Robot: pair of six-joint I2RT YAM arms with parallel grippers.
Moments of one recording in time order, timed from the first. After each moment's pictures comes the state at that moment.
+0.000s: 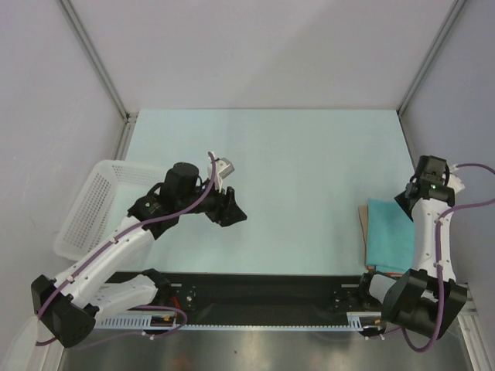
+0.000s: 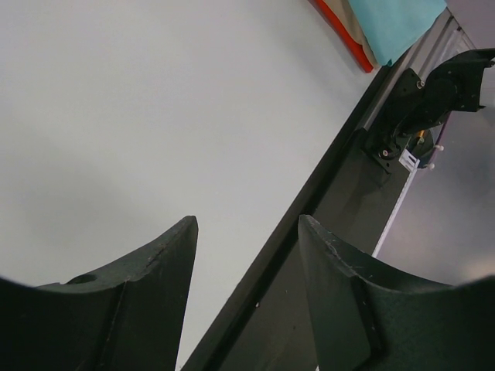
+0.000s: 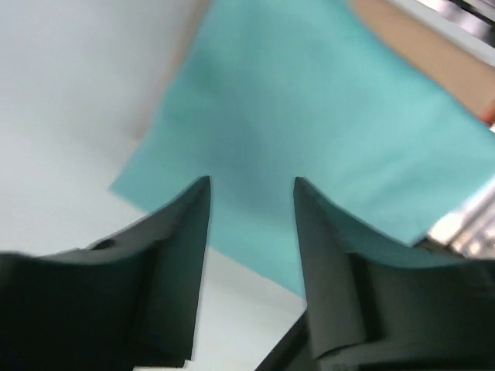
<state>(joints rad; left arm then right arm) -0.63 1.00 0.91 -0.48 0.48 -0.21 -0.42 1.10 0.99 -0.92 0.35 0.65</state>
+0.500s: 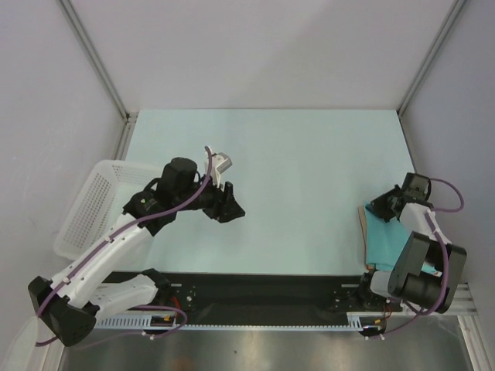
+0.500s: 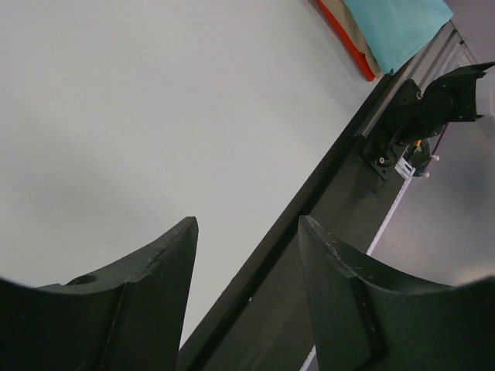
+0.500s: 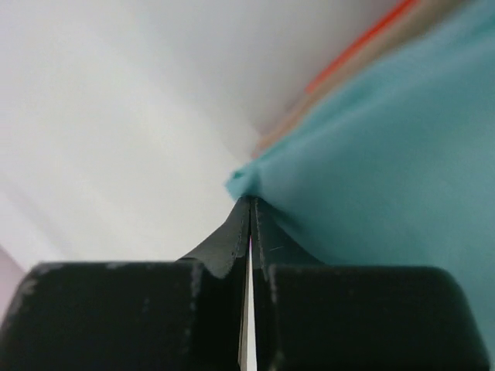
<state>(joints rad) -0.63 1.01 0.98 -0.56 0.45 -0.24 -0.40 1.24 0.66 -0.38 -0.20 0.69</state>
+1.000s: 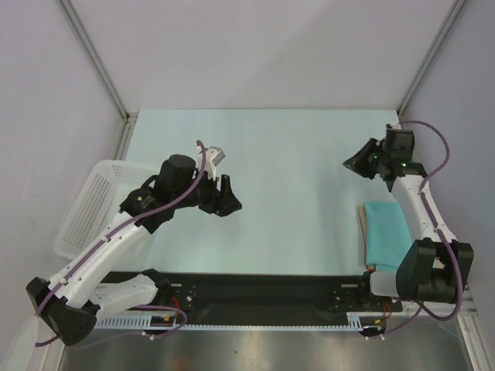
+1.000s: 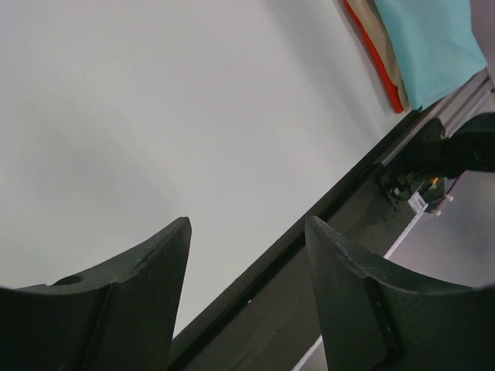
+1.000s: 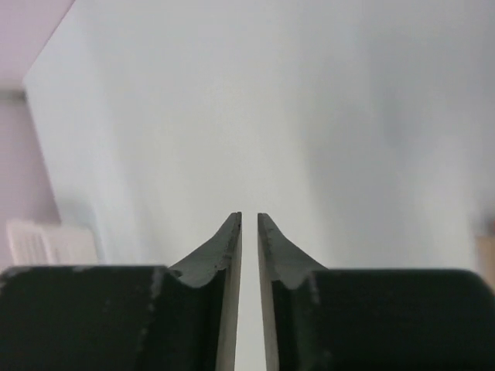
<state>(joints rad) -0.63 1.01 1.06 -0.65 0.30 -0.32 -0.14 1.34 1.08 -0.47 -0.28 0.60</state>
